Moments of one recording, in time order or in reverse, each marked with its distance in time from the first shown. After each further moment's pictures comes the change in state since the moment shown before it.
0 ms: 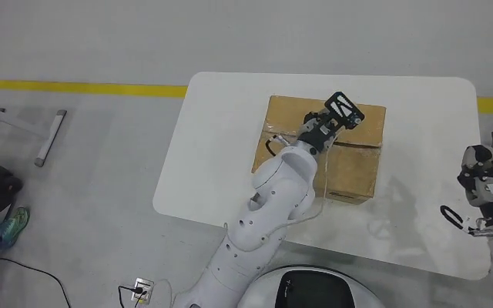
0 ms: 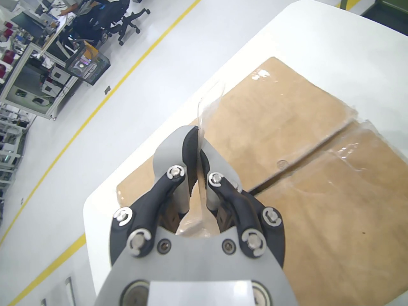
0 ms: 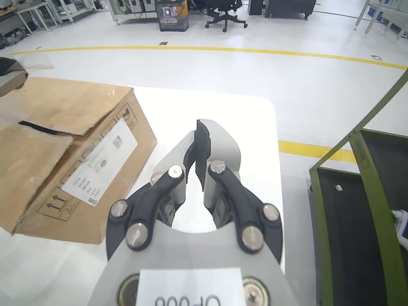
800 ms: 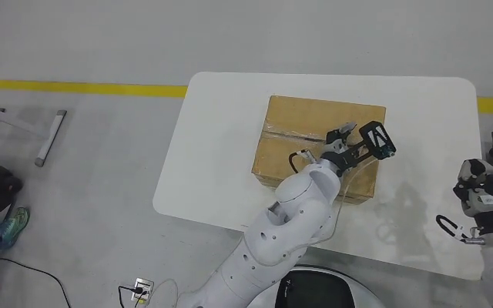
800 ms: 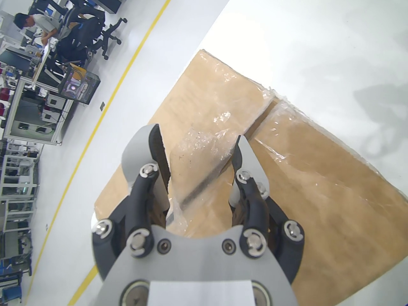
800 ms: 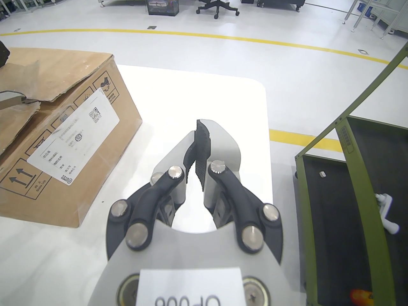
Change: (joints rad) left arm 0.005 0.000 0.180 0.036 0.063 -0.028 -0.025; right arm -0.061 0.003 -0.031 0.073 -0.087 0.058 -0.062
